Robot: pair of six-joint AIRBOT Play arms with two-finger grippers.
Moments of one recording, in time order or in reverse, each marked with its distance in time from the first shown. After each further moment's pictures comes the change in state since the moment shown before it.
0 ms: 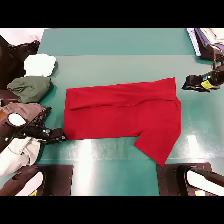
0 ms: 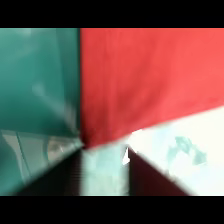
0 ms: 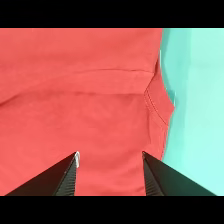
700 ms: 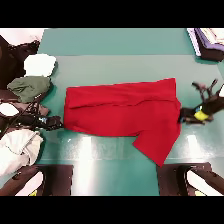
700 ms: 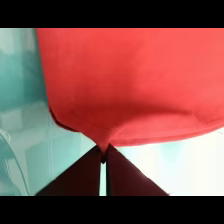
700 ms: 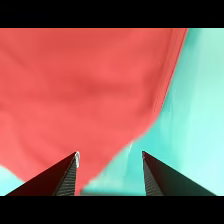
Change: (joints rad) left arm 0.000 0.000 0.174 -0.063 -0.024 0.050; right arm -0.002 0.180 -0.437 -0.003 0.180 0.043
